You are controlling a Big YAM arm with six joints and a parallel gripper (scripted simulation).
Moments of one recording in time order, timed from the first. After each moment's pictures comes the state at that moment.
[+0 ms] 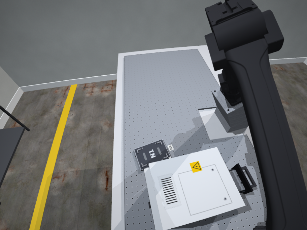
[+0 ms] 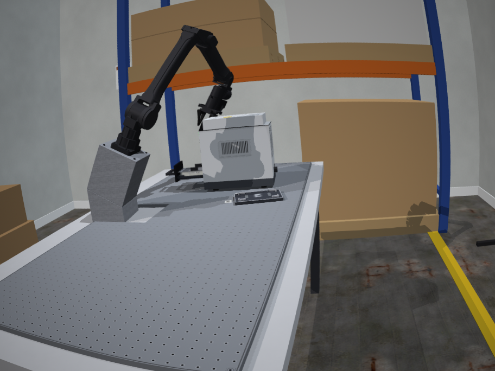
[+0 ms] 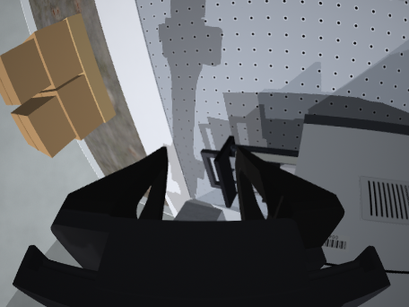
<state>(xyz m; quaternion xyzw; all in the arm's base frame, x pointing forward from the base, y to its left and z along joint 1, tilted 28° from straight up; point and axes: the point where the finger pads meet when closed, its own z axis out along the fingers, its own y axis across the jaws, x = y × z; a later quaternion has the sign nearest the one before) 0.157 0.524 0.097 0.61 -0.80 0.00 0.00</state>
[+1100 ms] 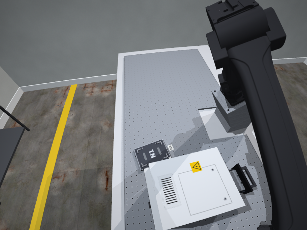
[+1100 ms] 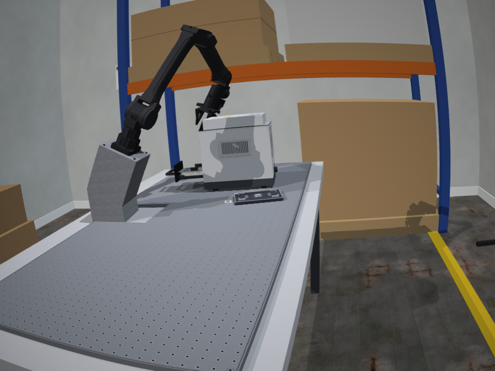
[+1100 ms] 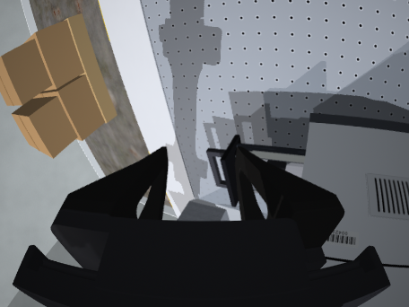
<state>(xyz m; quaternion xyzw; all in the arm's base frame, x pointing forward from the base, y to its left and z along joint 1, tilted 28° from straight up) 0.147 0.524 0.098 0.60 -0.80 0.00 0.00</state>
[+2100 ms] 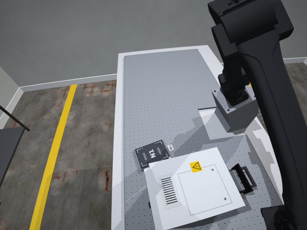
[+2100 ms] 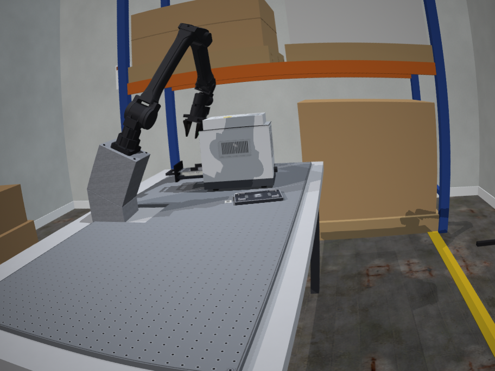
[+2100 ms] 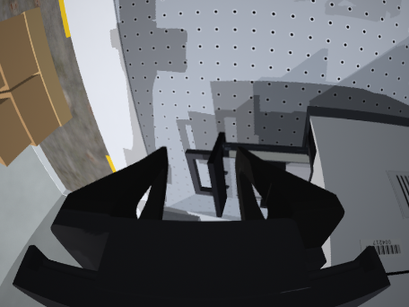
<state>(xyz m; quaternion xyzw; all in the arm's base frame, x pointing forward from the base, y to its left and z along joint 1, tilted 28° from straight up) 0.131 0.489 0.042 0.64 -0.76 0.08 -0.06</state>
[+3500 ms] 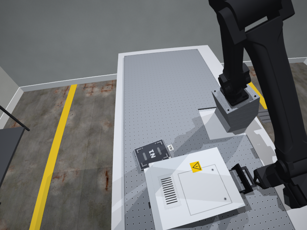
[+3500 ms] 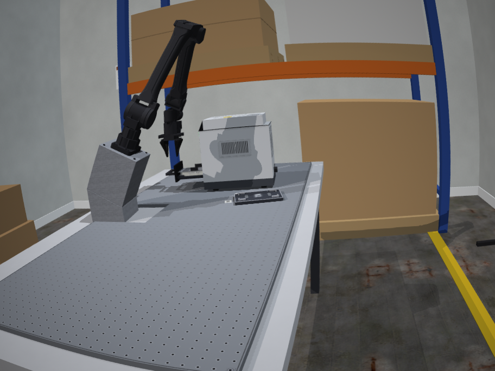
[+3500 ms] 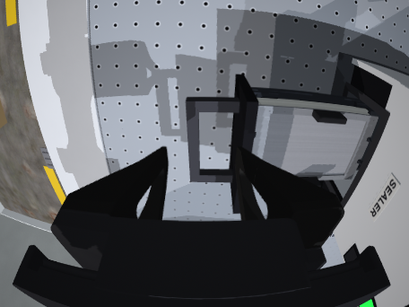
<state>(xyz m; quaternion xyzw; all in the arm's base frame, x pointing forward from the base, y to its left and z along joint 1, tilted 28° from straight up) 0.101 0.376 -0.046 0.68 -0.70 0.16 -0.16</state>
